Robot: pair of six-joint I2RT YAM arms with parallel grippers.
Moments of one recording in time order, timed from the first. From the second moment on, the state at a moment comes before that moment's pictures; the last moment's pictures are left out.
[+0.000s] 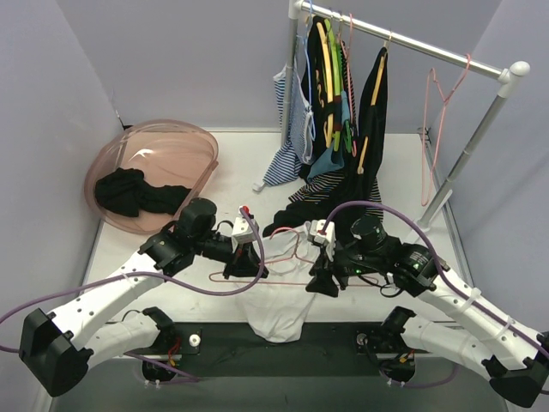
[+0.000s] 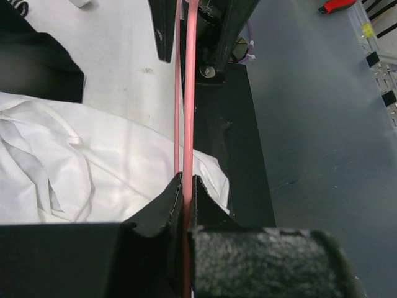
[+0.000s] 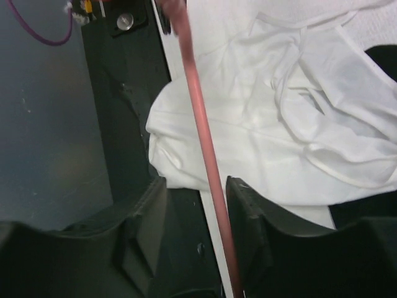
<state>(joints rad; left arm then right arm) -0.70 1.02 0.77 -0.29 1.00 0.12 0.82 0.82 0.83 -0.71 -0.52 -0.15</state>
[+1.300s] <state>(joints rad) -0.39 1.34 0.75 -0.23 0.31 -0.49 0.69 0.90 0.84 -0.65 -0.21 0.10</state>
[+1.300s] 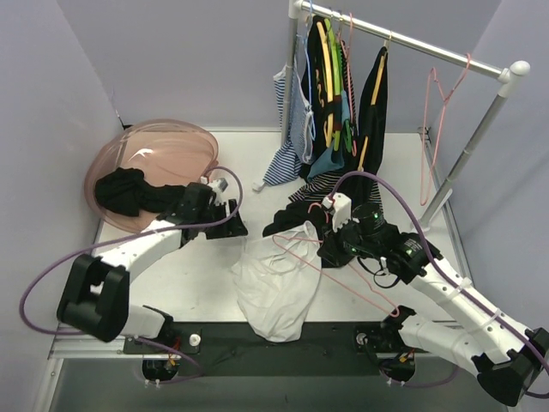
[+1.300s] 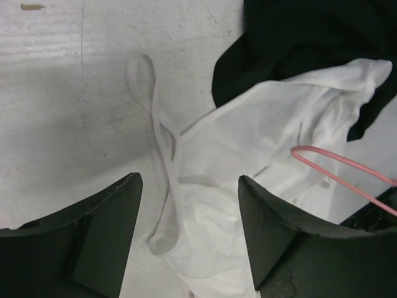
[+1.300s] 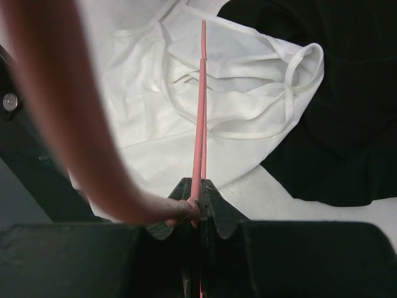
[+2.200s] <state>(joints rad) -0.61 1.77 1.07 -0.40 -0.24 -0.57 0.67 0.89 0.78 -0.59 -0.21 0.16</state>
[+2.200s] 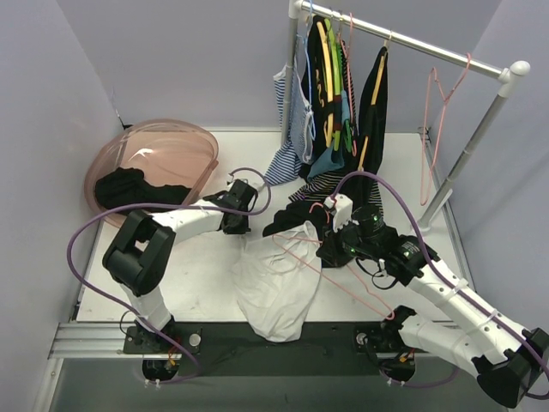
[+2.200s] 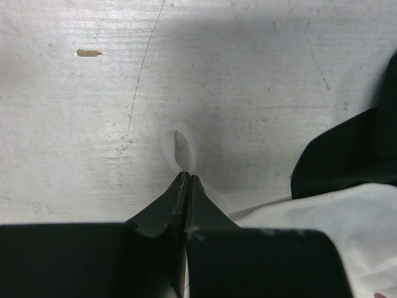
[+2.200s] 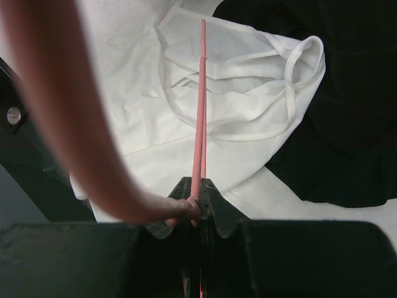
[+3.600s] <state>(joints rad) -0.34 1.04 0.94 -0.62 0.39 -0.25 0.67 1.23 0.75 0.08 -0.51 0.37</state>
